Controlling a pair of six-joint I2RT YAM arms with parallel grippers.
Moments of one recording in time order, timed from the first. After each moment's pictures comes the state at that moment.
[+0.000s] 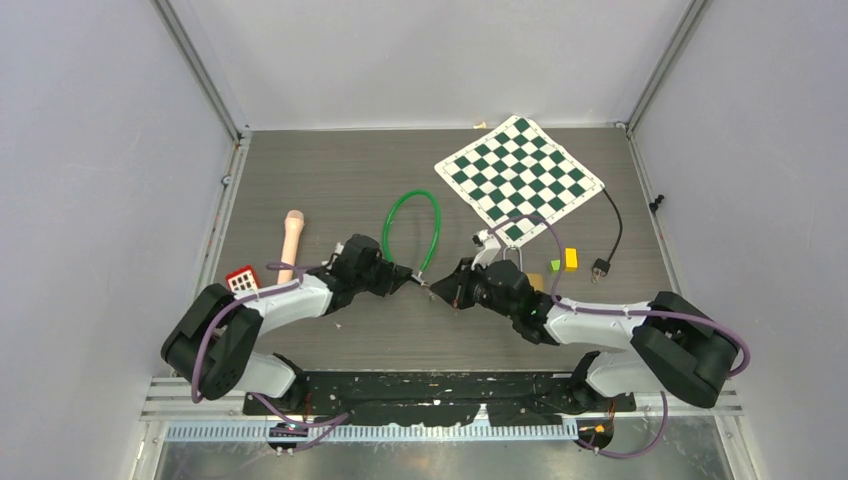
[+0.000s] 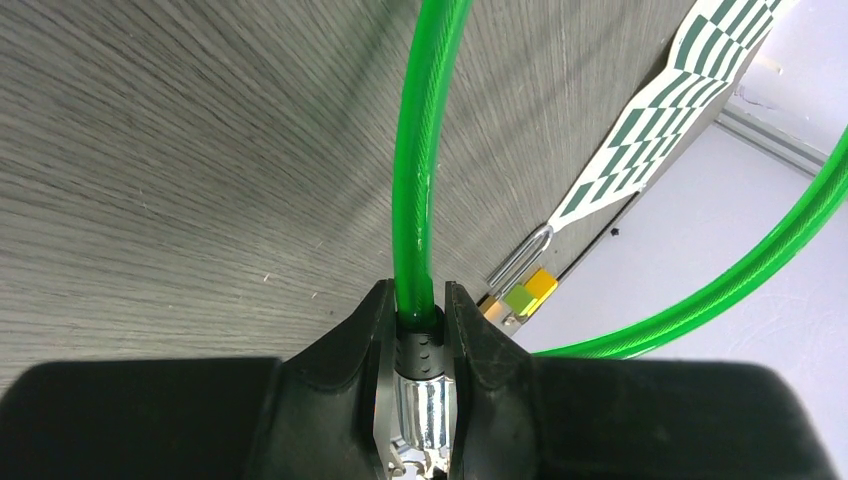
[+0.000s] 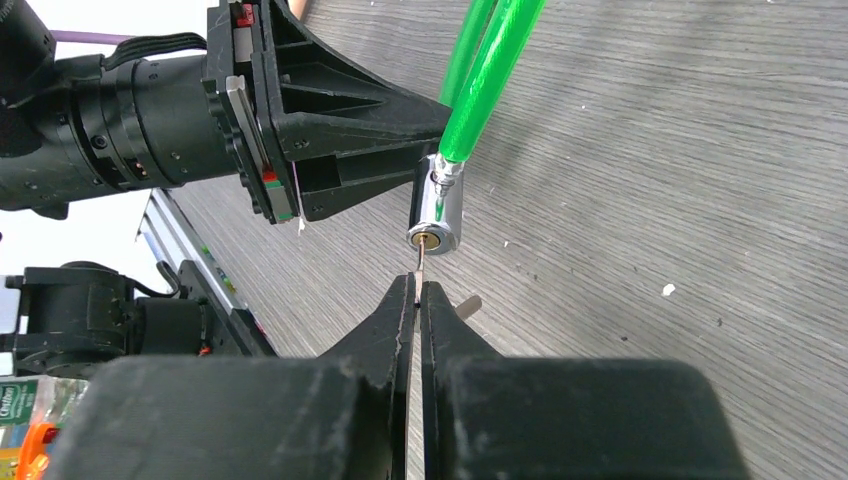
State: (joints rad) left arm -0.62 1.40 0.56 0.04 0.01 -1.71; right arm 0.88 1.30 0.39 0.59 -0.01 0.75
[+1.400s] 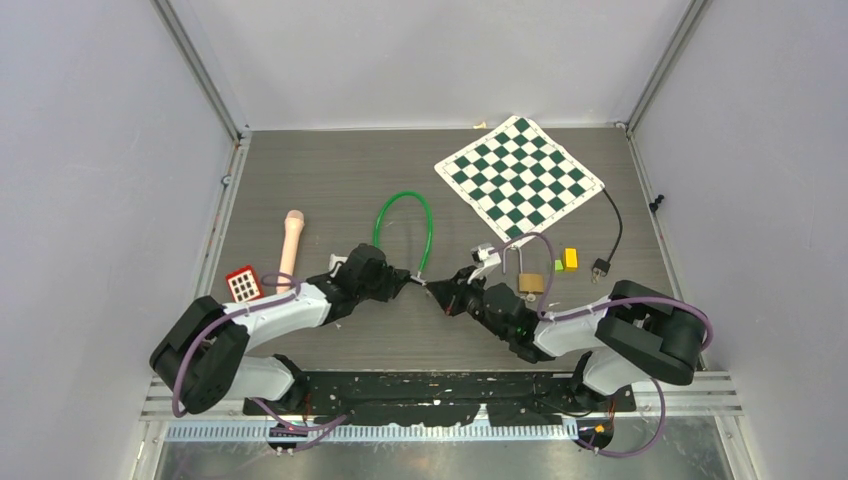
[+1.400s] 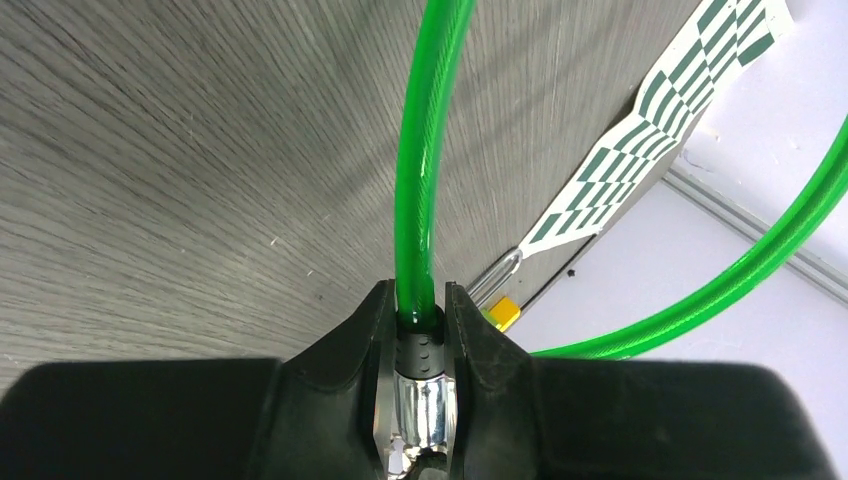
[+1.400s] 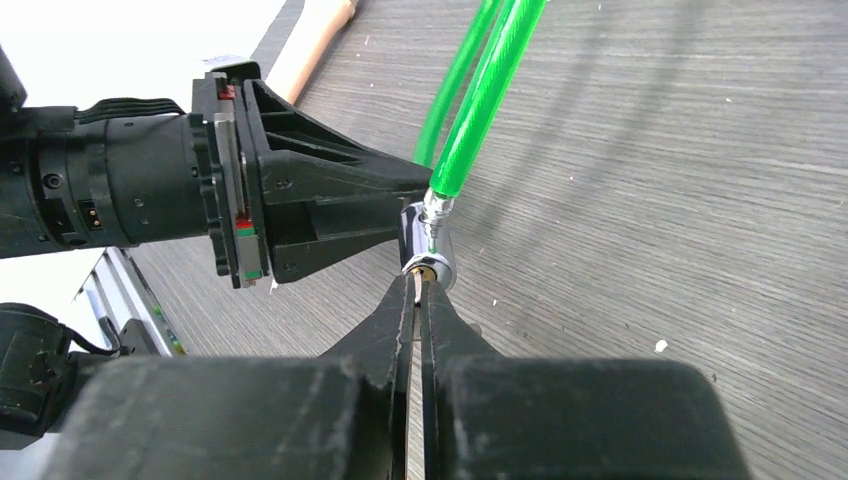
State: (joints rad) left arm -0.71 1.31 0.54 -0.04 -0.15 -1.90; right arm 1.01 1.46 0.29 1.00 0.25 0.65
